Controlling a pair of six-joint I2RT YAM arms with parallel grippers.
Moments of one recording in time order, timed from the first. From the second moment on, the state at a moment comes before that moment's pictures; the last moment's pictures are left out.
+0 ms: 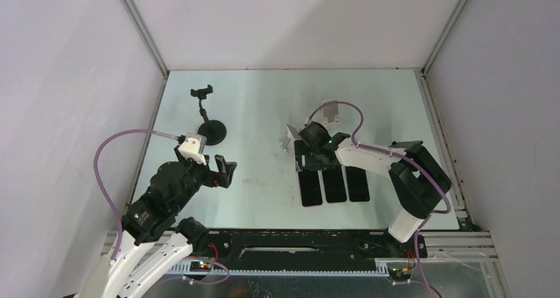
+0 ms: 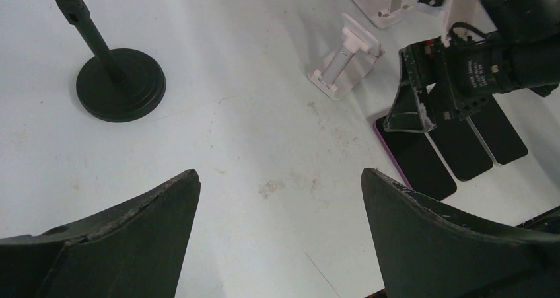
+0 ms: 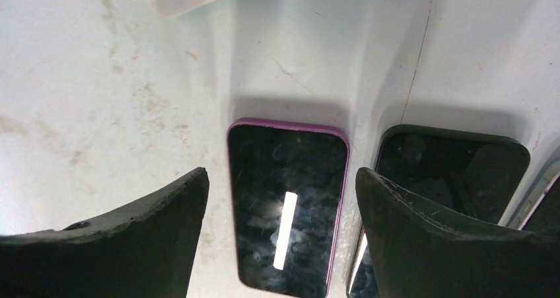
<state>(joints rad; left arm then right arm) -0.62 0.39 0.73 -0.66 -0.21 -0.24 0.77 1.71 1.04 -0.45 0.10 0.66</state>
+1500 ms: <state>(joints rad) -0.62 0.39 0.73 -0.65 -0.21 -0.24 -0.15 0.91 1.10 -0.86 0.23 0.56</state>
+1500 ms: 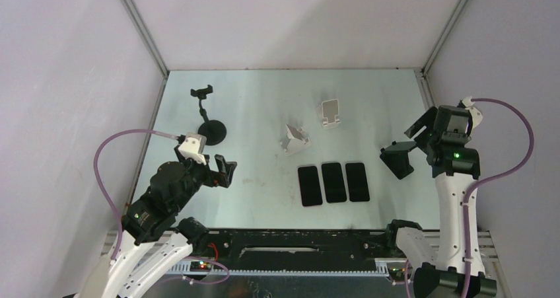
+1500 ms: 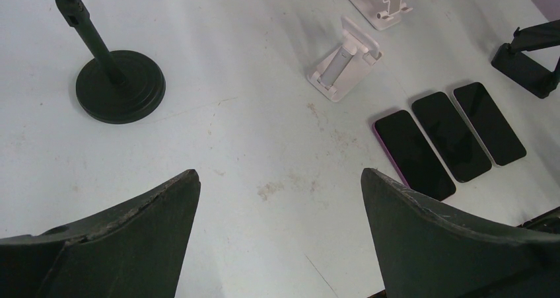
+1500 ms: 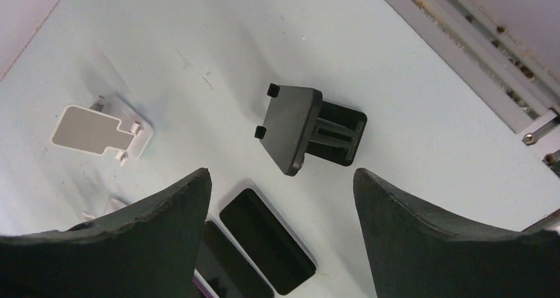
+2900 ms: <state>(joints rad) -0.62 0.39 0.73 -0.65 -0.20 -0.24 -0.38 1.20 0.96 -0.61 -0.09 0.68</state>
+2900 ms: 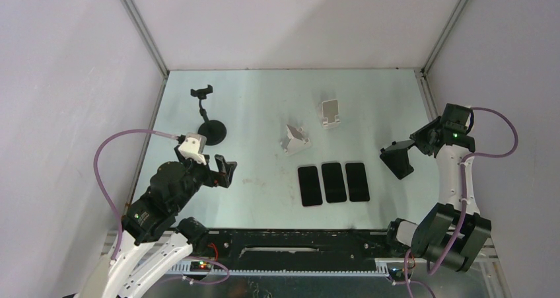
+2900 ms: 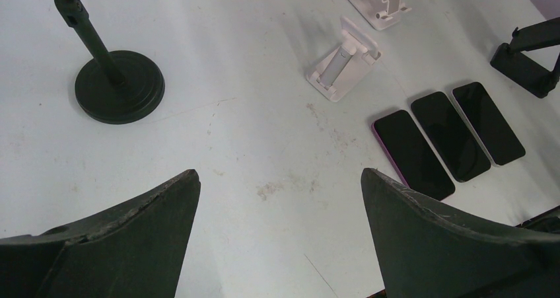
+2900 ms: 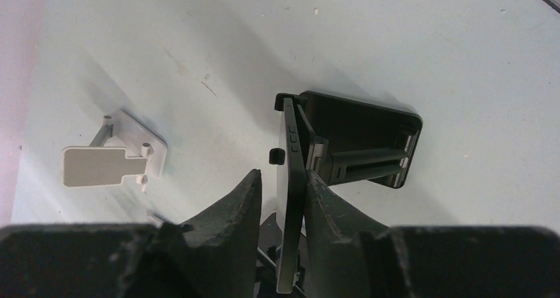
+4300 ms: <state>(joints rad) -0.62 0.39 0.72 -0.65 -0.20 -0.24 -0.10 1.13 1.06 -0.64 -0.32 0.50</state>
